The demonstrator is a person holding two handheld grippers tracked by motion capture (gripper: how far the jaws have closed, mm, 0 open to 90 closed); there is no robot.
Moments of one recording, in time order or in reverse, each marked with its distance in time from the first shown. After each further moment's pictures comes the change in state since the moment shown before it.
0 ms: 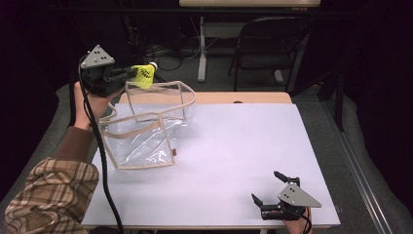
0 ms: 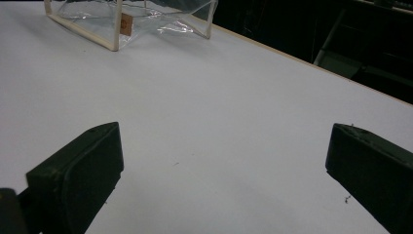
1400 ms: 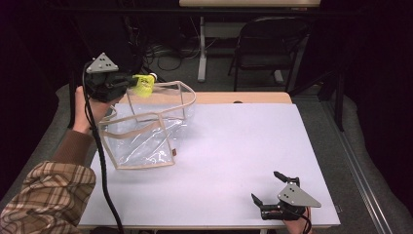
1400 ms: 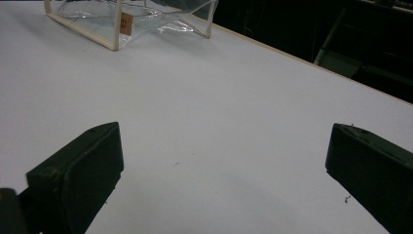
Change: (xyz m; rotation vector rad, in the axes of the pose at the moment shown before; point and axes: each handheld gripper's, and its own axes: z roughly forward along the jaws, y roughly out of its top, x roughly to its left) left arm 0.001 -0.015 0.008 0.102 -0.033 0.014; right arm 0.000 0.000 0.001 0.005 0.000 -0.004
